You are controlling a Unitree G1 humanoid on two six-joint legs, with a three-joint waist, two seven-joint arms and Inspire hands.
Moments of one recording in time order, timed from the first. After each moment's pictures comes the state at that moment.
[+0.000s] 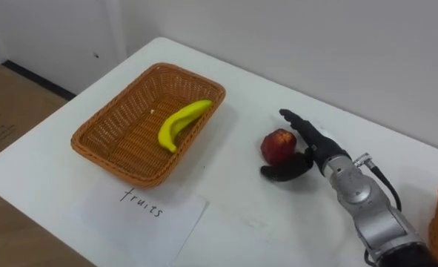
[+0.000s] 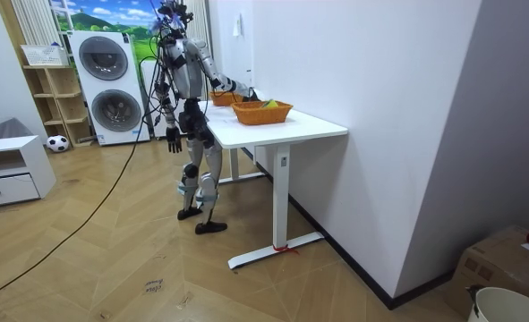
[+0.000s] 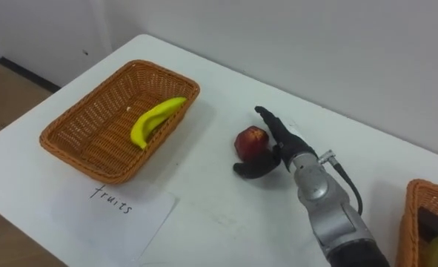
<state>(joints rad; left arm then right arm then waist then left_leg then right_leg) 0.34 0.21 0.05 0.92 0.42 0.20 -0.06 -0.24 -0.33 0.25 0.41 -0.33 0.12 0.08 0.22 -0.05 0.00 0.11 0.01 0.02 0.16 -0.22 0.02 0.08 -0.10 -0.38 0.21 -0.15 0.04</state>
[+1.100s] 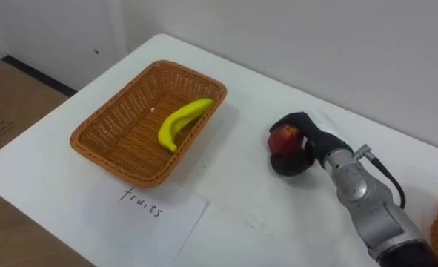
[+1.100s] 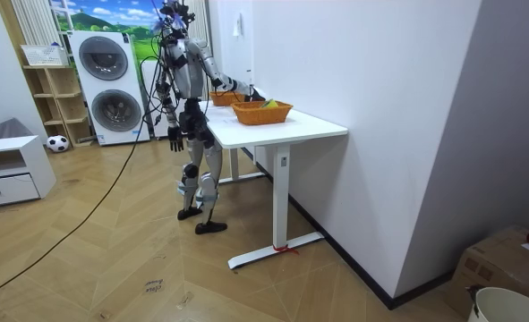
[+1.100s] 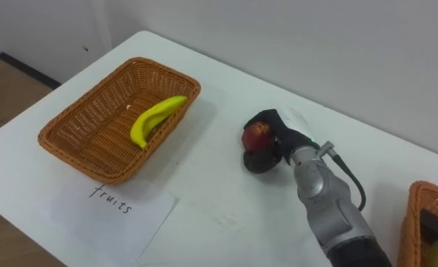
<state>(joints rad) 0.32 0.23 0.03 0.91 0.42 0.20 -0.05 -0.25 -0.34 0.26 0.38 -0.48 0.13 0.08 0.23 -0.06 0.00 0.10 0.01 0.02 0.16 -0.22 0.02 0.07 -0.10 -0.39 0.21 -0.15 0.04</state>
